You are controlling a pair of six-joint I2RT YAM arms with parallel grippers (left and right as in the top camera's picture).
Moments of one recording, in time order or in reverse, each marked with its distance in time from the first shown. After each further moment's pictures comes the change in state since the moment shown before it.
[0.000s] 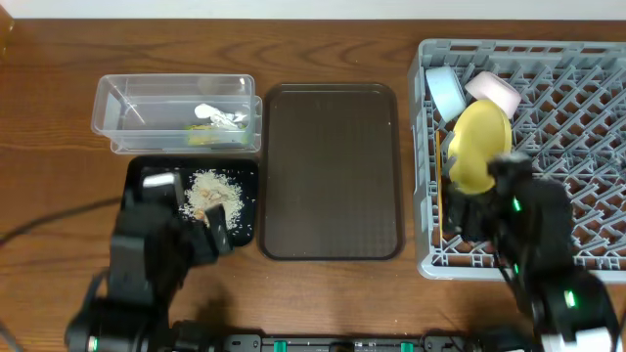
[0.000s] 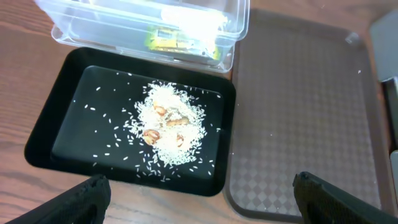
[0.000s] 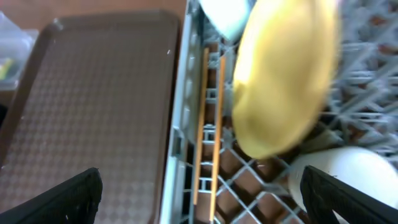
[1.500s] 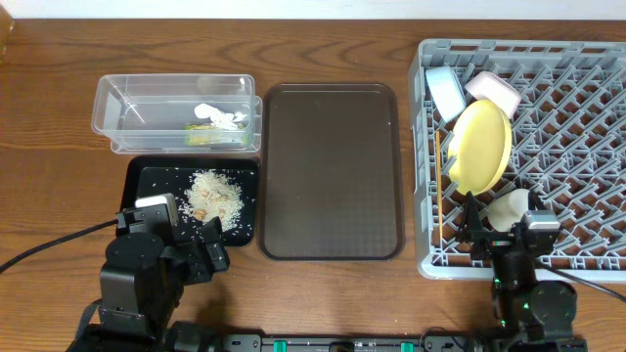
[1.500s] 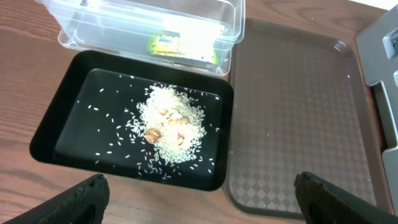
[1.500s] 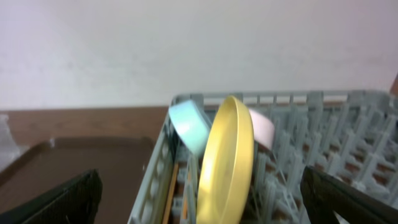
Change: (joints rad) left arm -0.001 -0.108 -0.024 -0.026 0.000 0.000; right arm -0.120 -0.663 -0.613 0.650 0.016 -0.132
